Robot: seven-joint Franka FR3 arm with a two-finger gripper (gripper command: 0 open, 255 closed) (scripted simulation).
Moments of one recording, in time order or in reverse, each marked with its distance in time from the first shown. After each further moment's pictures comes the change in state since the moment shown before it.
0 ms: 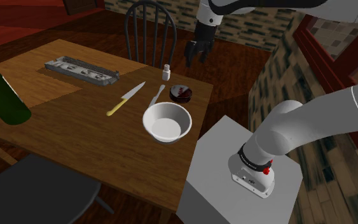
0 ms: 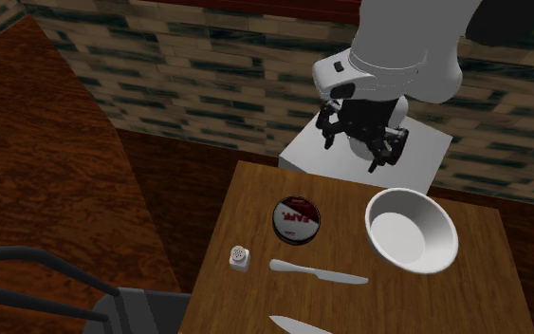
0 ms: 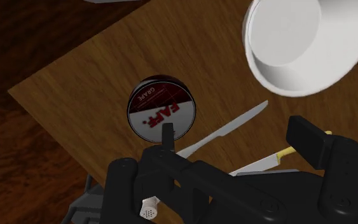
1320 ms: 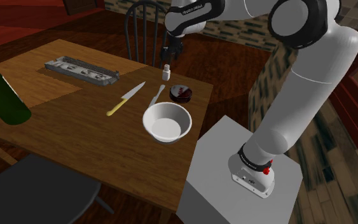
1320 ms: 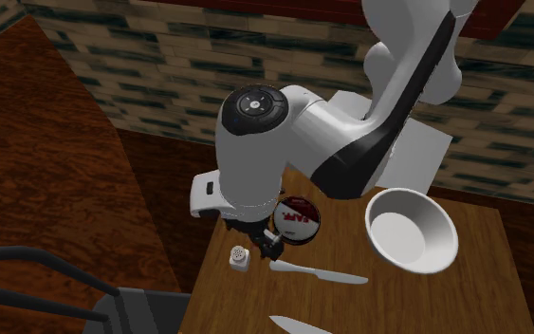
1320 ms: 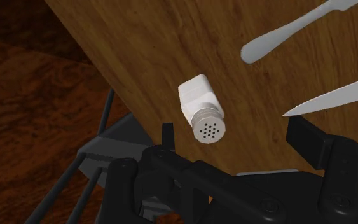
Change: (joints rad) arm -0.046 0.693 -0.058 0.392 -0.040 0.403 -0.113
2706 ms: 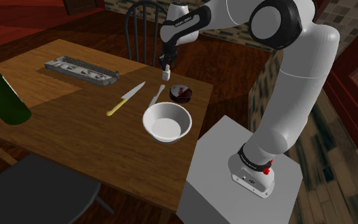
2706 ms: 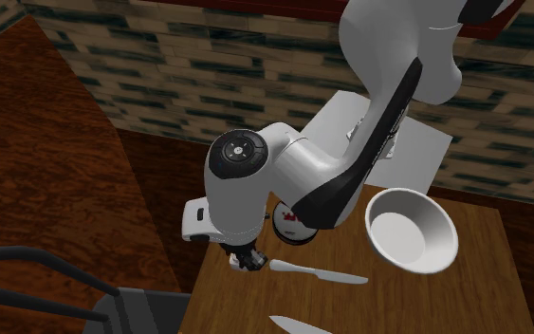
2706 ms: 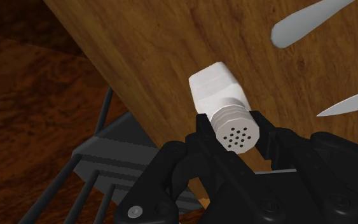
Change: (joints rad) arm -0.007 0.141 0.000 0.052 0.008 0.101 -0.012
